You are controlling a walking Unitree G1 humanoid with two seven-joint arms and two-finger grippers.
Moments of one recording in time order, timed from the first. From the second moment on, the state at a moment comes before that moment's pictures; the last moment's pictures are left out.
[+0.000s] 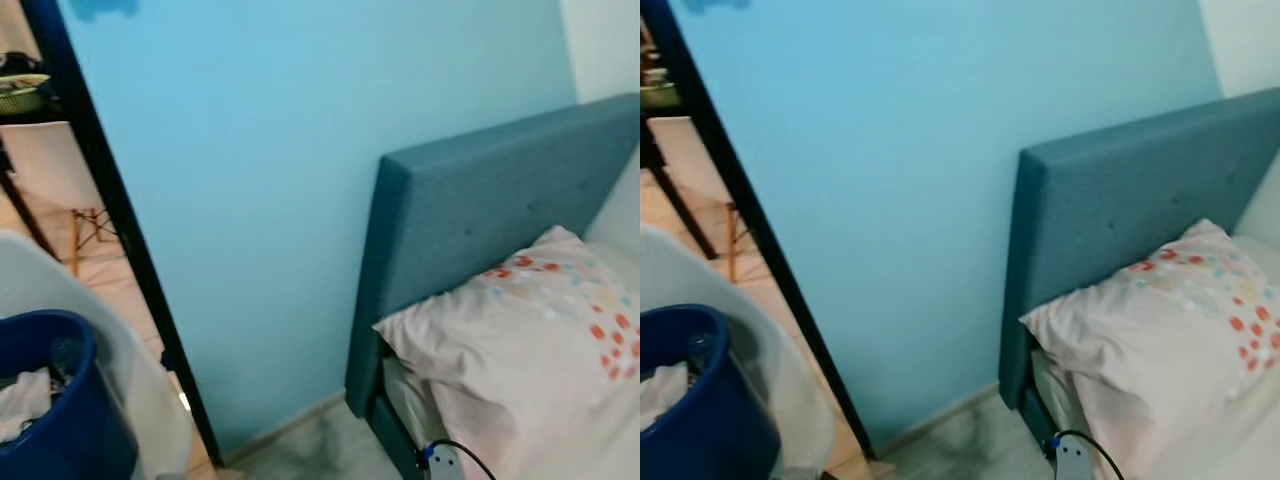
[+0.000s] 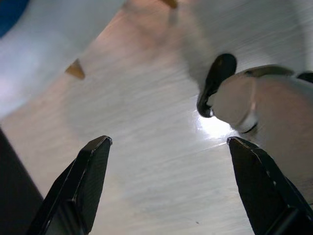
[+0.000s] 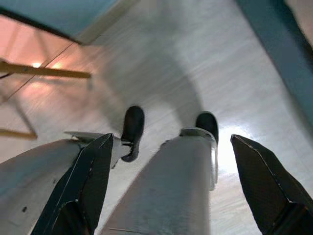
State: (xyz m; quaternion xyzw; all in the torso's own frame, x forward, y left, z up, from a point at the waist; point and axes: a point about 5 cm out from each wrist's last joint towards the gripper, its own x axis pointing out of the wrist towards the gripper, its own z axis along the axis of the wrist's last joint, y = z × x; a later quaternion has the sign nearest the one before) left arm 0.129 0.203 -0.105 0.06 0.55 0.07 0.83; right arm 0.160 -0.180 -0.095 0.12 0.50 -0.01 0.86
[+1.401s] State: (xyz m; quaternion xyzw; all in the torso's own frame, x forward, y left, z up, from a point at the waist) left arm 0.133 0.203 -0.103 0.02 0.55 0.09 0.83; right arm 0.154 -0.213 -0.092 0.08 0.50 -0.01 0.86
